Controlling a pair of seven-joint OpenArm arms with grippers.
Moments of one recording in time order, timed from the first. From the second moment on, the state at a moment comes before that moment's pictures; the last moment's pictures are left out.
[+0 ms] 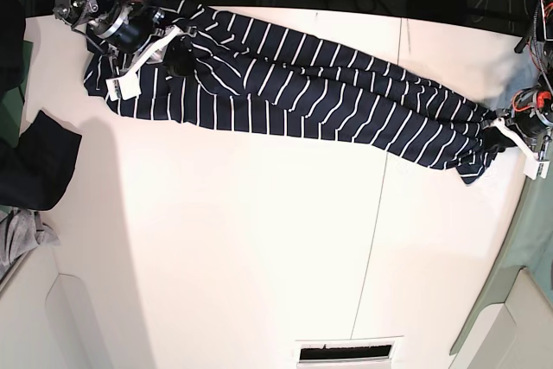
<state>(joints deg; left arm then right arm) -7.6 -35.4 -6.7 41.6 -30.4 -37.9 20.3 -18.0 3.6 11.9 83.4 30.3 33.5 -39.6</state>
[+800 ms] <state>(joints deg) 11.0 -35.8 -6.6 92.0 -41.0 -37.7 25.6 -13.9 3.6 11.8 83.1 29.5 33.3 -40.3</state>
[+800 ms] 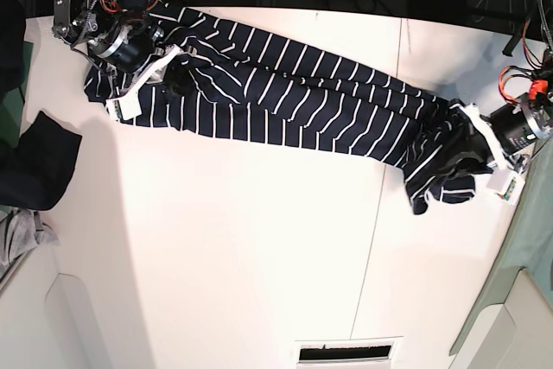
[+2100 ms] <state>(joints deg) 15.3 -15.2 5.6 103.5 -32.2 -37.9 22.9 -14.0 5.9 11.9 87.0 32.5 33.2 -40.4</state>
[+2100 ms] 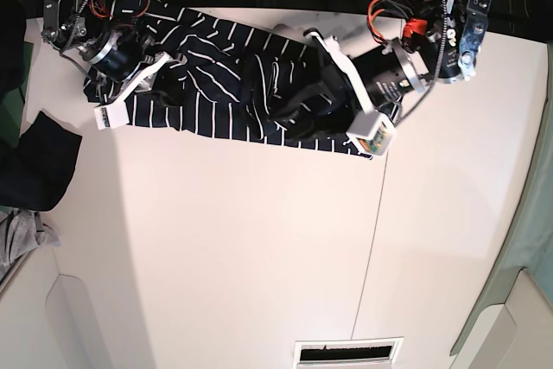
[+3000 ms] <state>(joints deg) 12.8 -16.2 8.4 87.5 -35.6 -37.7 24.0 -14.1 9.1 27.6 94.0 30.6 28.9 -47.5</state>
